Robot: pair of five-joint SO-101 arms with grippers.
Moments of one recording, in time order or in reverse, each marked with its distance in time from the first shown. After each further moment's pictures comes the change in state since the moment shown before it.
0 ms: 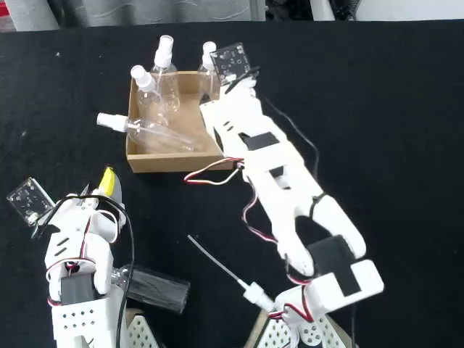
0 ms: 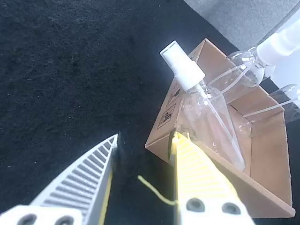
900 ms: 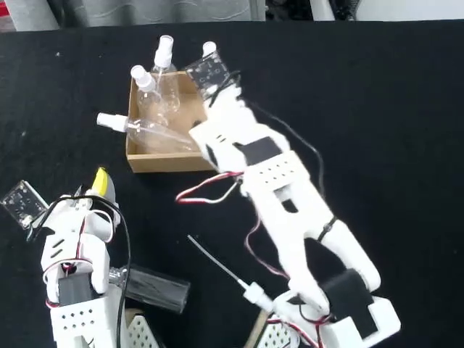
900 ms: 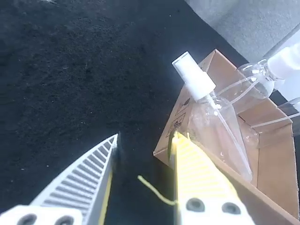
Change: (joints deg) left arm -2.9 0.0 0.0 -0.2 -0.1; right arm -7.0 -13.6 0.0 24.4 6.9
